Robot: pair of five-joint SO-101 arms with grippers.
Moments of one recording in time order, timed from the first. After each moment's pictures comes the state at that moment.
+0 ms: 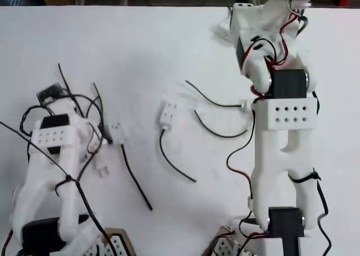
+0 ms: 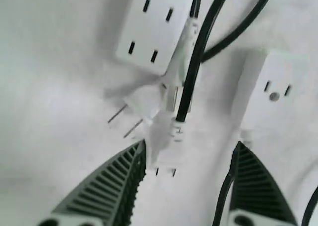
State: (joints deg) left arm -14.4 -20.6 47.6 68.5 25.3; right arm -5.3 -13.6 -11.2 46.9 -0.7
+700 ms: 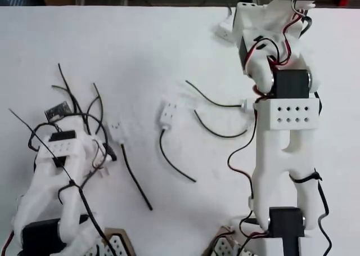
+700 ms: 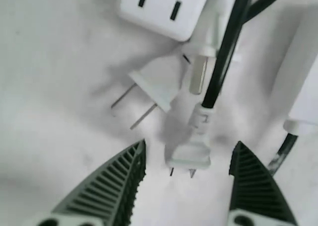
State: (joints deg) left arm -14.4 -21.2 60.0 59.2 25.4; right arm -4.7 -13.6 -11.2 46.9 -1.2
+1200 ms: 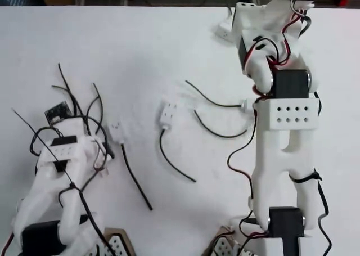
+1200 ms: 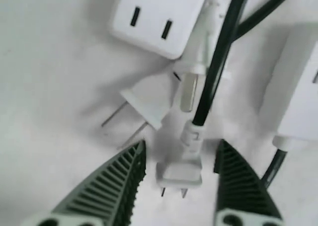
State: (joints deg) left arm -14.0 -22.1 63.9 50.2 25.4; right arm -4.7 -13.6 -11.2 46.9 -1.2
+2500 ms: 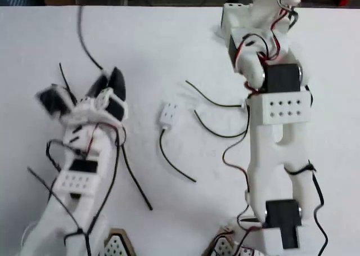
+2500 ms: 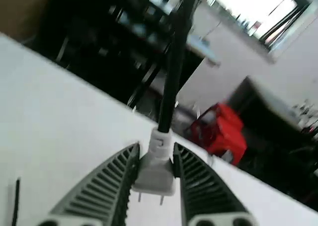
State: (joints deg) left arm 0.4 -45.1 80.2 -23.8 32.9; right arm -7.6 -10.2 -15.8 50.9 -1.2
